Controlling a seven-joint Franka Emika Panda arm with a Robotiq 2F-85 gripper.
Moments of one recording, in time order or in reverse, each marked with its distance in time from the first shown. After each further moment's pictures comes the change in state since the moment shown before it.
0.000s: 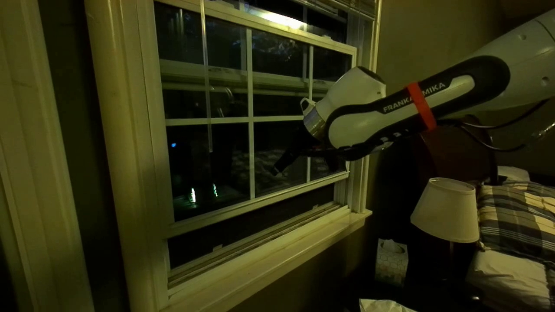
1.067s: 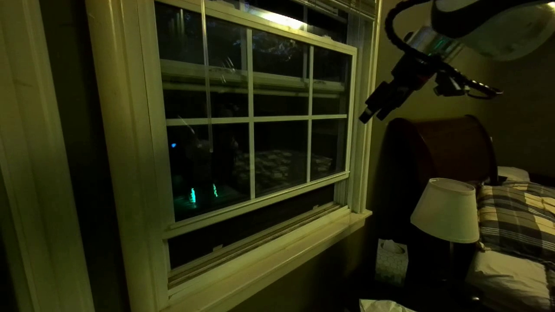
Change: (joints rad) arm 0.383 -0.703 -0.834 -0.132 0.513 -0.701 -0.120
